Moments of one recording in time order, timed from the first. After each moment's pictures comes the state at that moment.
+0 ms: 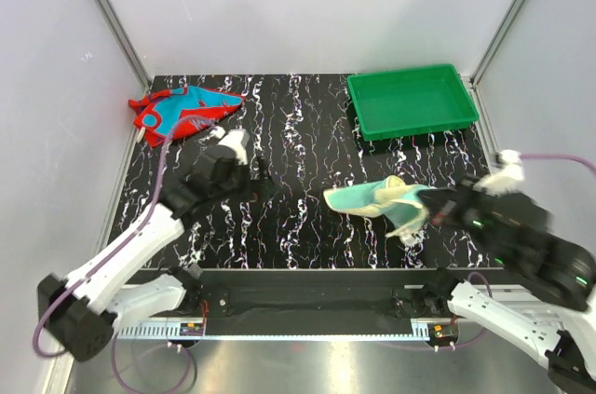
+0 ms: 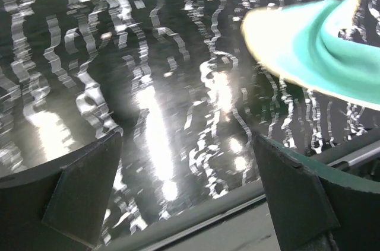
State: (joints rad) left arm -0.58 0.97 0.86 -0.58 0.00 -0.51; right arm 0.81 0.60 1.17 -0.99 0.37 0.84
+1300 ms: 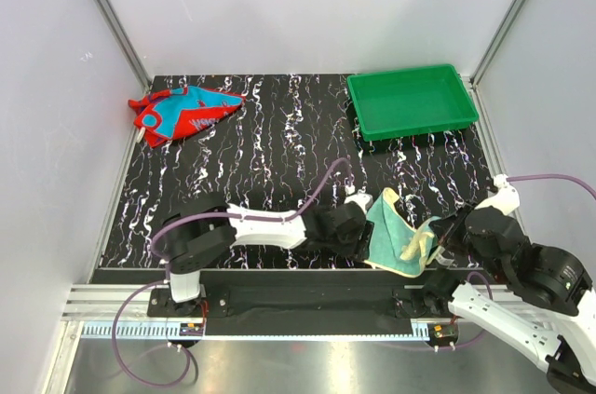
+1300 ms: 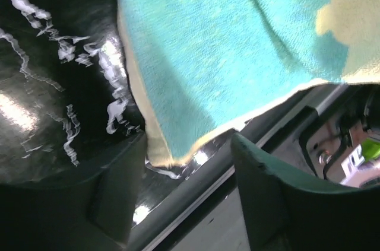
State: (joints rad) left arm -1.22 1.84 1.06 -0.09 0.01 -0.76; right arm 0.81 0.46 1.08 -1.33 0.49 1.00
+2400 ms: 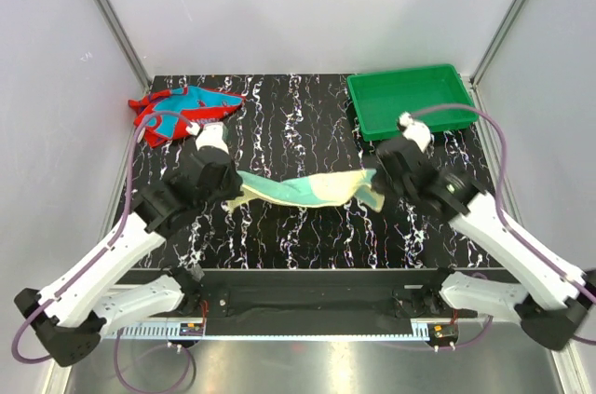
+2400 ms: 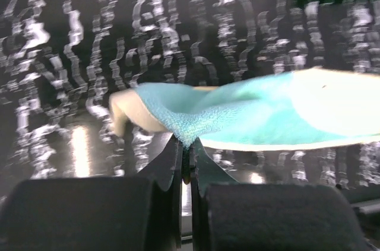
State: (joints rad) left arm -0.75 0.92 1.05 -0.81 -0.38 -0.63; right arm 0.78 1.04 1.17 -0.94 0.44 0.83
